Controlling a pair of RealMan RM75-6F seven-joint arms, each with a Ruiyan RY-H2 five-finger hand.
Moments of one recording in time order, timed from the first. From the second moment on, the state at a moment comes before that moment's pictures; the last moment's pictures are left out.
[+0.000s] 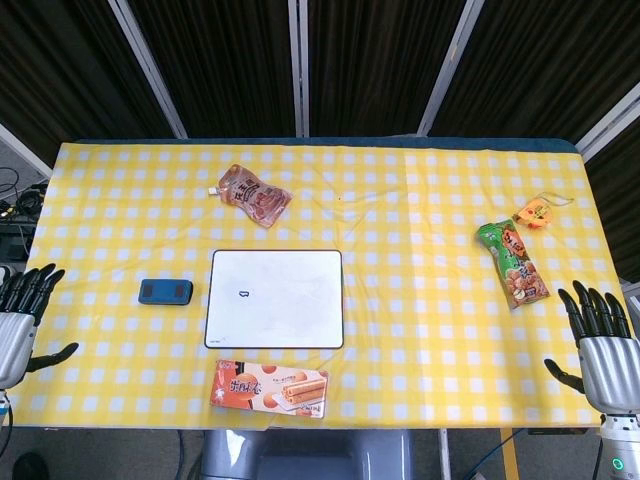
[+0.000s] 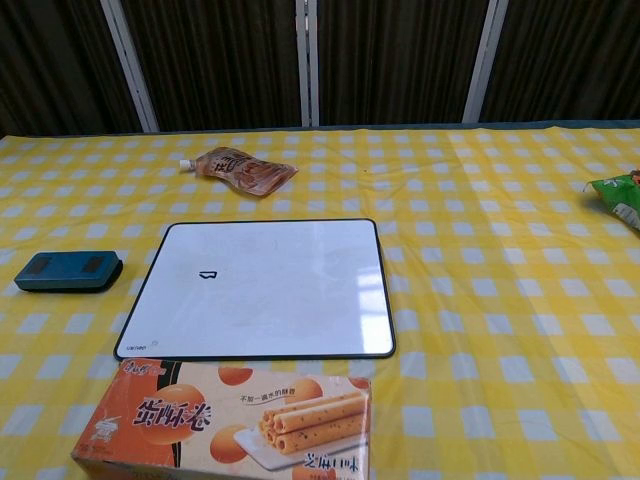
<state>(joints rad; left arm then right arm) -0.12 -1.07 -0.02 -1.67 1.52 1.48 0.03 0.03 -1.13 0.07 -1.61 -1.55 1.57 -0.16</state>
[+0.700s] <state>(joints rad) -0.36 -1.25 -0.06 -1.43 1.47 1.09 0.04 0.05 -1.14 0.07 -1.60 -1.50 1.51 -0.19</state>
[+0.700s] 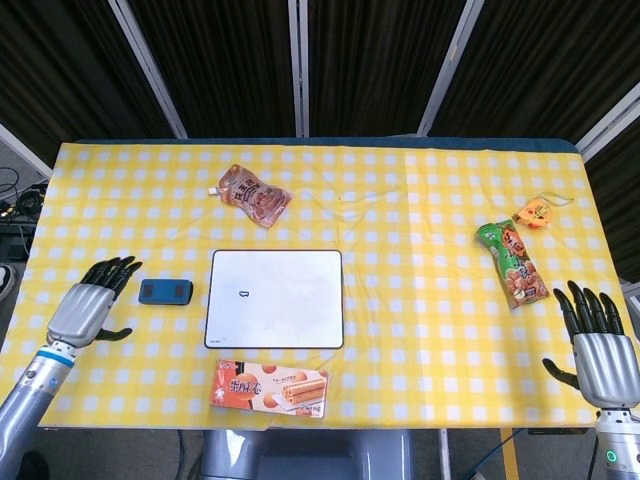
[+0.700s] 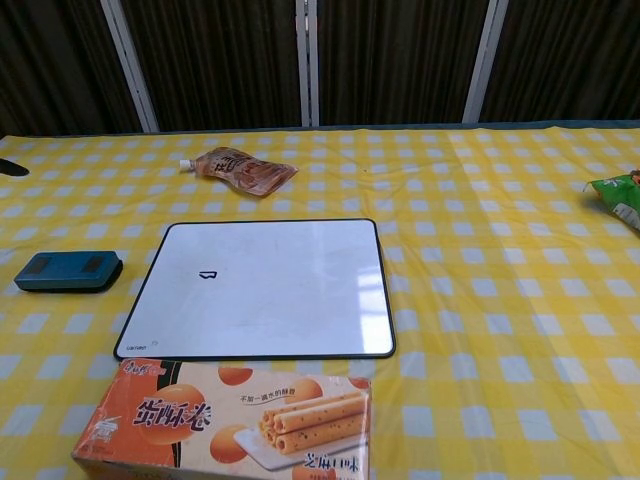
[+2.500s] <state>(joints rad) -0.62 -1.46 -0.15 -1.31 1.42 0.96 -0.13 0.07 -1.16 0.08 -1.56 -1.44 1.46 -0.22</state>
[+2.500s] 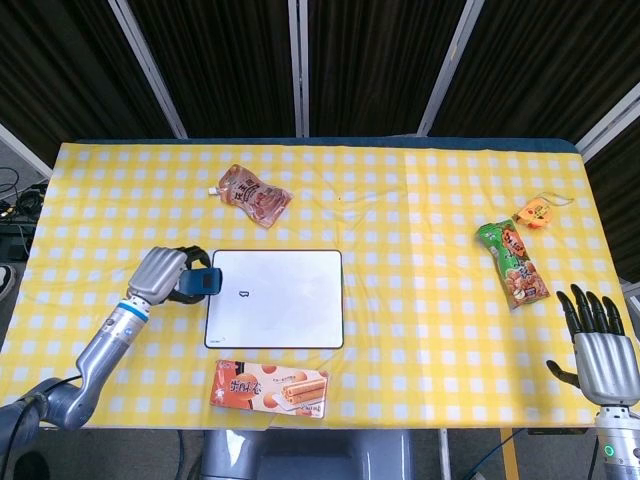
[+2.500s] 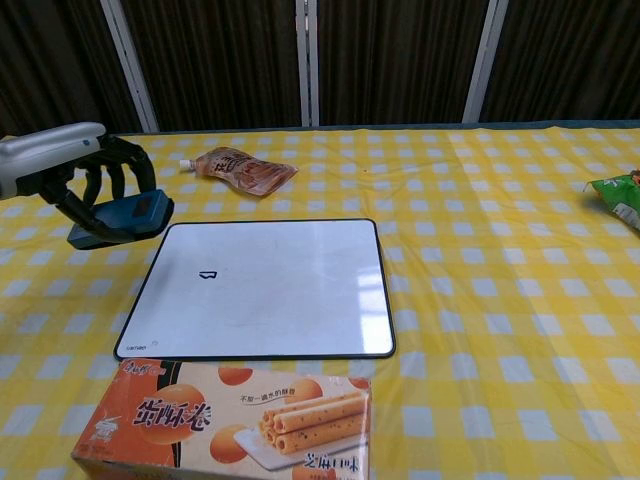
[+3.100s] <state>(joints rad) -0.77 -1.74 -0.19 -1.12 1.35 0.84 -0.15 0.08 -1.18 0.09 -1.51 -1.36 1.41 -0.21</state>
